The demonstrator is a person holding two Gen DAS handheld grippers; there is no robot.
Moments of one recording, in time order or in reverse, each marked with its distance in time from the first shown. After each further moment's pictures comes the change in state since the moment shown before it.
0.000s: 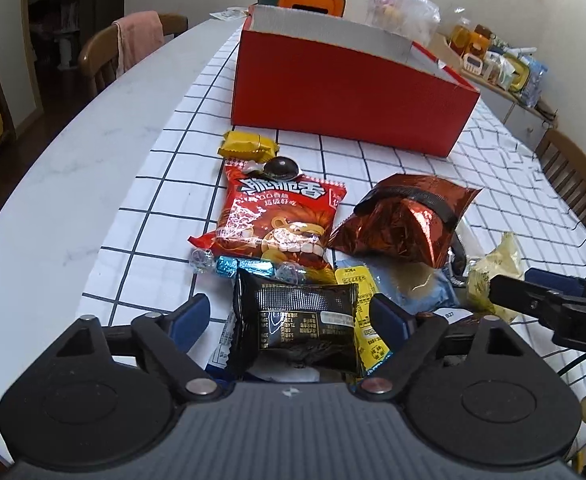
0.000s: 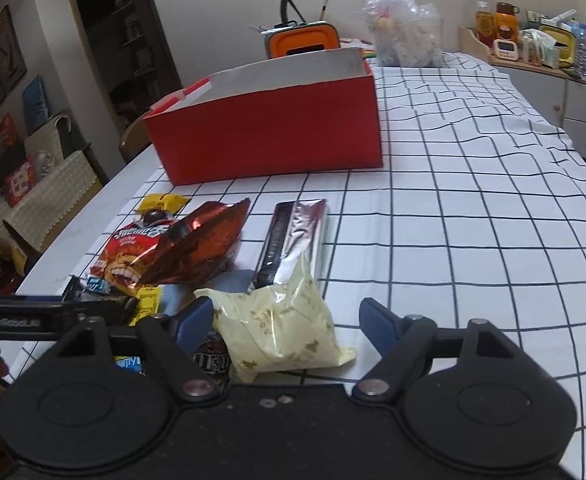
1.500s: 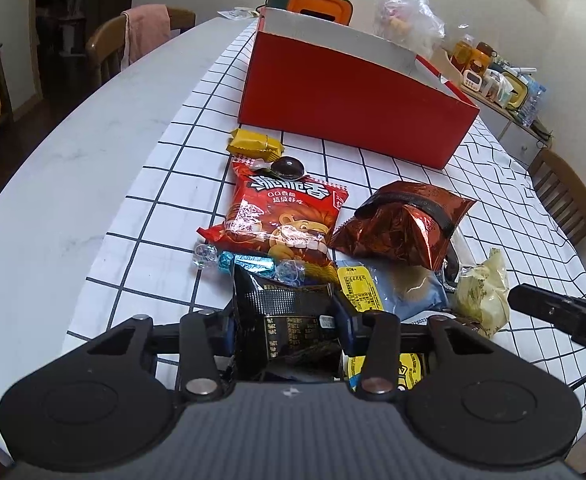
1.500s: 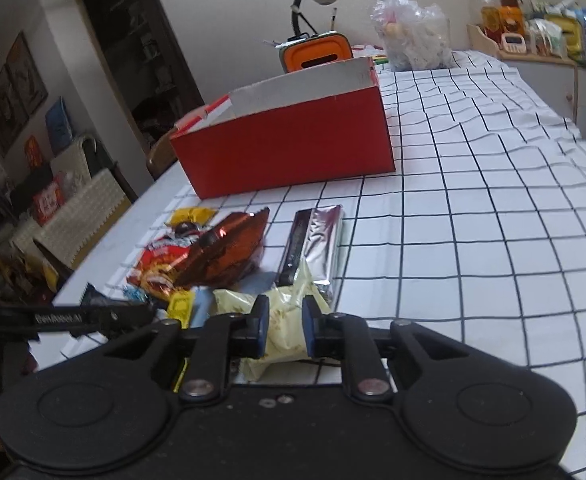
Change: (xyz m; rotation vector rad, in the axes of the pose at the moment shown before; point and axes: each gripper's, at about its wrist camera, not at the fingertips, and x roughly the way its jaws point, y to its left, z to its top) left arm -0.009 0.013 -0.005 -0.064 -0.018 -0.046; right arm -0.021 -0.008 -0.003 0.024 -0.030 0.080
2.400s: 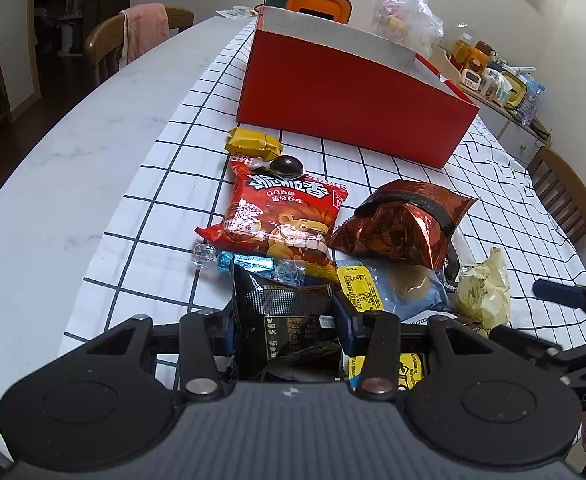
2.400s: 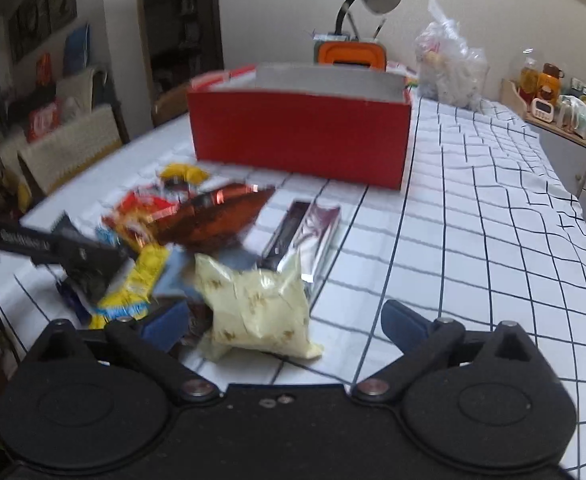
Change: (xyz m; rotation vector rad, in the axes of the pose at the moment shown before) left arm 0.002 0.000 -0.001 0.001 -0.001 -0.001; right arm 0.018 0.016 -0.006 -0.277 0.049 -0.085
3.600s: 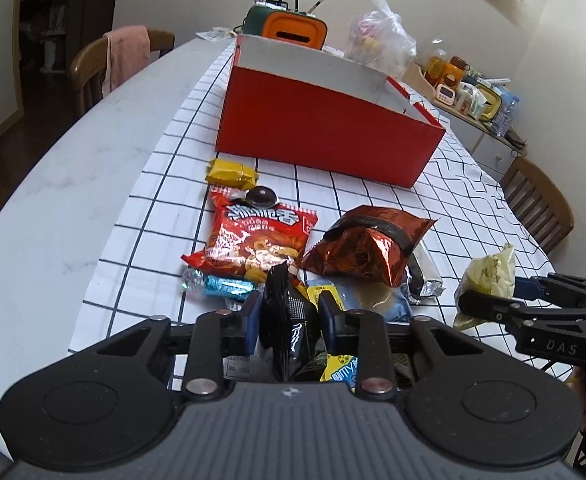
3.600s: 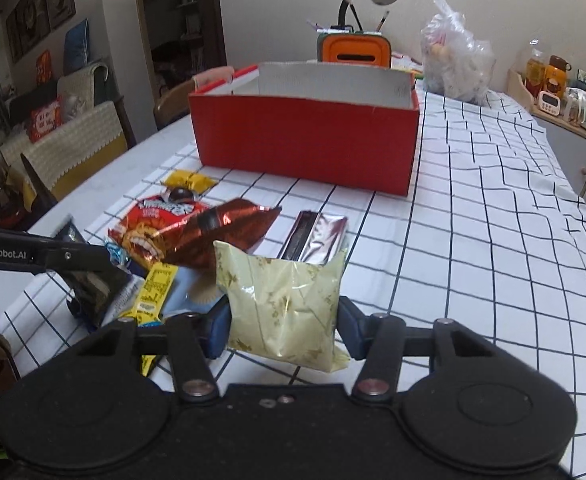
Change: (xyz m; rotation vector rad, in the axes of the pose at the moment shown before) left arm -0.026 -0.004 0.007 0.022 -0.044 -0.070; right arm -0.012 -0.003 0.023 0.026 0.013 0.026
